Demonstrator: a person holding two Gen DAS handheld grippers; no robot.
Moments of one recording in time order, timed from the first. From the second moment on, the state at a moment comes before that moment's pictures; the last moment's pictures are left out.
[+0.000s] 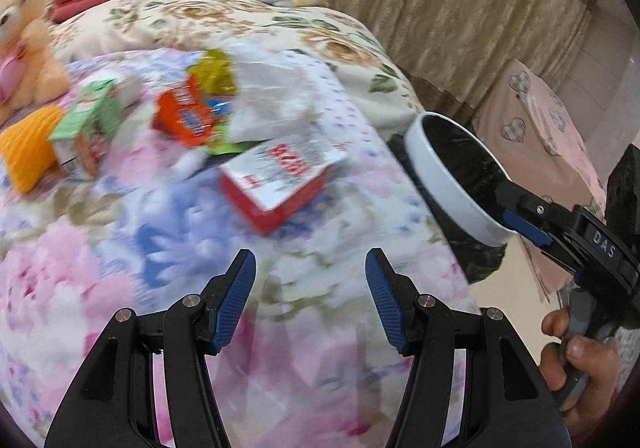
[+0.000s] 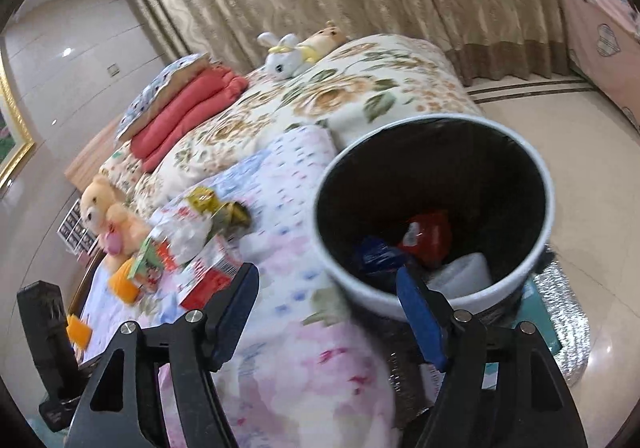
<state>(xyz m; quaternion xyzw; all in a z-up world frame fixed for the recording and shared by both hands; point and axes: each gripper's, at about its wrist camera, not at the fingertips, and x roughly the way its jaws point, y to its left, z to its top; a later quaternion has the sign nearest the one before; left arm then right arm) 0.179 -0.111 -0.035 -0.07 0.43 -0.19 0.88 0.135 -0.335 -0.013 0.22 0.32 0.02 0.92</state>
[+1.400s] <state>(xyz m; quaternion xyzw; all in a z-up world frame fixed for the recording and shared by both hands) 0.250 0.025 -0.049 -0.08 0.41 -0.06 0.91 0.205 -0.181 -0.050 0.20 0.39 0.08 0.89</state>
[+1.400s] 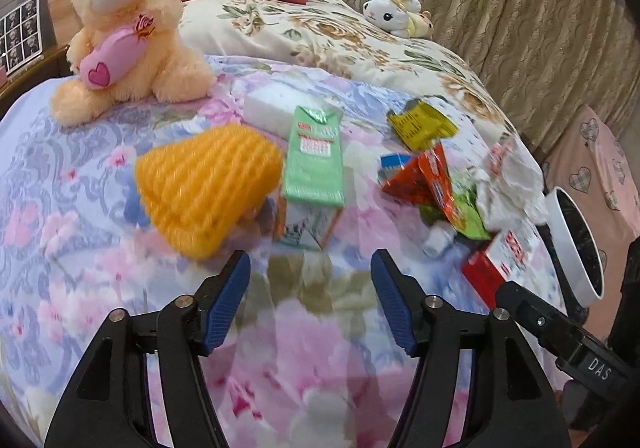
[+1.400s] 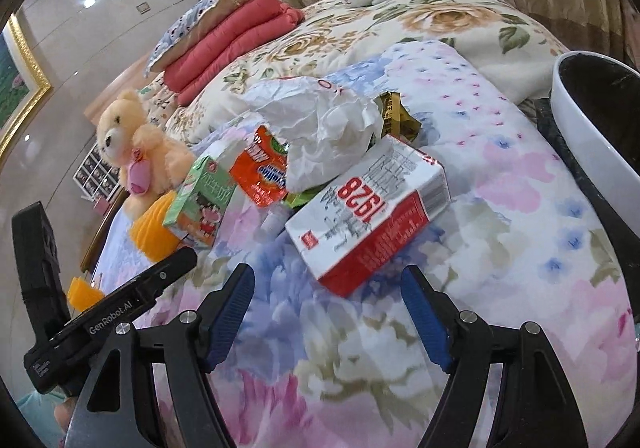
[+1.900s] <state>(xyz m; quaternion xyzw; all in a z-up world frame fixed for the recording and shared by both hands) 0.275 0.019 -0.056 -0.07 0.41 -0.06 0.91 0.233 -0.173 -0.050 0.18 0.39 0.03 0.90</state>
